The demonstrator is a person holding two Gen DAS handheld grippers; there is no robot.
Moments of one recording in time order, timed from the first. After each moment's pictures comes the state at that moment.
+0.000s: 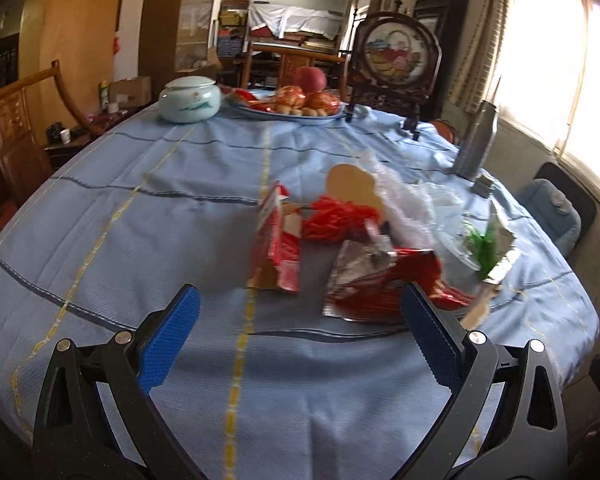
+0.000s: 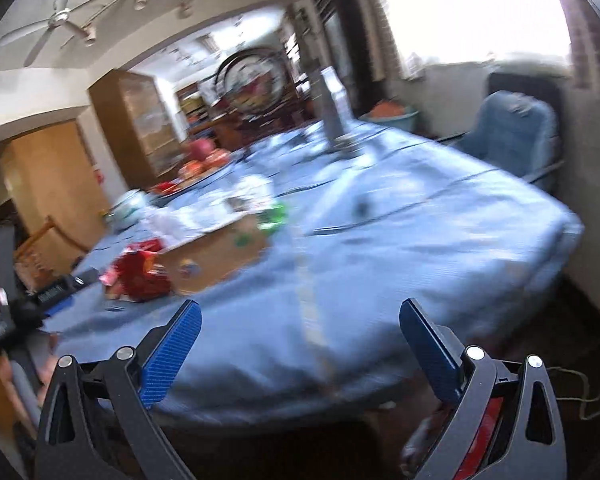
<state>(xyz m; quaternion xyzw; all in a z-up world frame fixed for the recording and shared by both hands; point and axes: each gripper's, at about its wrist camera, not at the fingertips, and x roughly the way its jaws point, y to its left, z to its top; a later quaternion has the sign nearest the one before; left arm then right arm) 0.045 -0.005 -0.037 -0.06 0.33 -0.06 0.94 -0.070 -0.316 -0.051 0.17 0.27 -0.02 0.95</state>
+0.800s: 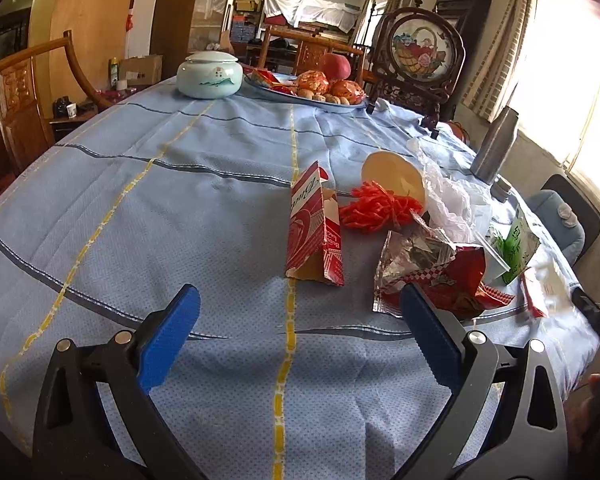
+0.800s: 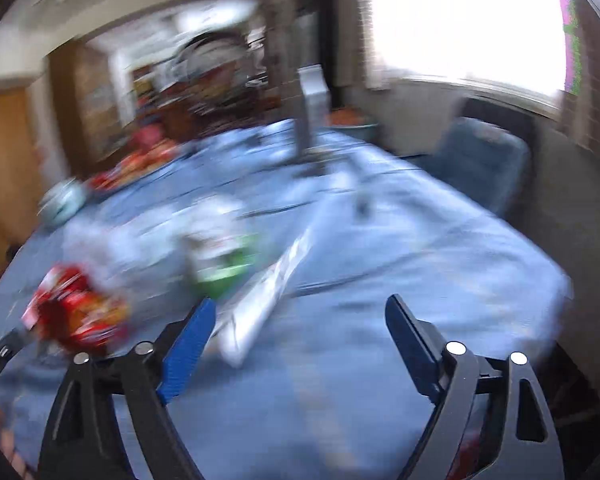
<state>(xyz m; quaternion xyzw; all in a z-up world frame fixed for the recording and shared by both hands) 0.053 0.025 -0.057 -0.09 0.35 -0.06 0.93 -0.008 -0.312 -0.037 0.11 0.28 -0.18 0.94</state>
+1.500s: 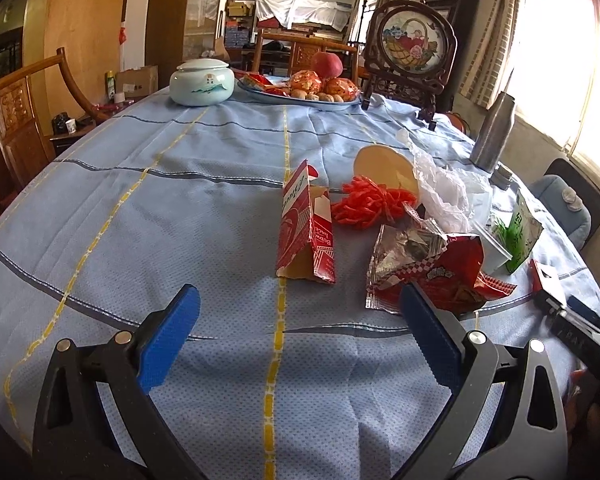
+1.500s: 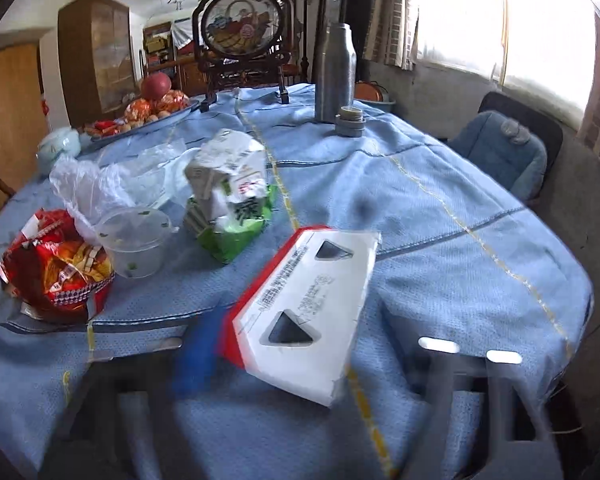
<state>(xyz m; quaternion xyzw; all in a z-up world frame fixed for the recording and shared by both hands) 0.051 0.011 -0.056 -0.06 0.34 -0.05 0.94 0.034 -0.281 -0.071 0.07 0.34 -0.13 0.93</state>
